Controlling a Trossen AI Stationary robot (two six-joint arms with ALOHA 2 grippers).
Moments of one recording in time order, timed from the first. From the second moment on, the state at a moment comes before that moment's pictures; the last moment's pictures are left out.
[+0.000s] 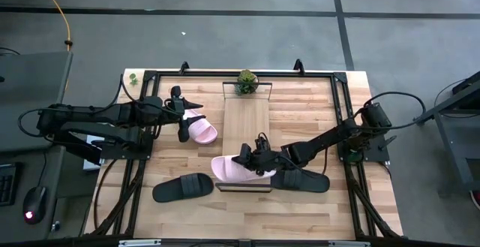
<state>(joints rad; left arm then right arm) 0.16 0.76 0.60 -0.17 -0.26 0.11 0.33 1.79 1.03 0.33 0.42 1.87</state>
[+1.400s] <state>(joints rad) 0.16 0.75 0.60 -0.18 -0.26 0.07 0.34 1.79 1.03 0.32 0.31 1.93</state>
